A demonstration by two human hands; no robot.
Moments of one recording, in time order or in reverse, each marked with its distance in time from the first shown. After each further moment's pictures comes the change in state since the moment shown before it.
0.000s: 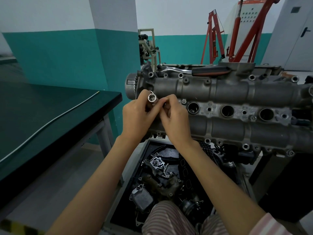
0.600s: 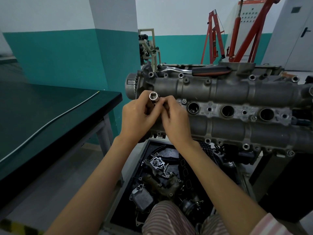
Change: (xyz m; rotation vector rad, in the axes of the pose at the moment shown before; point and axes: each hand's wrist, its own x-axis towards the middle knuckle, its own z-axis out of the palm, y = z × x) left_hand -0.001 0.001 -0.005 -0.023 -0.030 0.037; right_hand -0.001 0.001 0.000 0.018 -0.025 -0.026
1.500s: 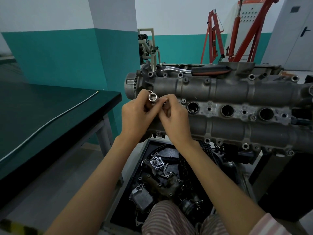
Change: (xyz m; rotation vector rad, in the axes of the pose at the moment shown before) left_hand 0.000 -0.001 0.004 -0.012 0.044 -0.017; right_hand 0.000 0.003 0.000 0.045 0.018 0.037
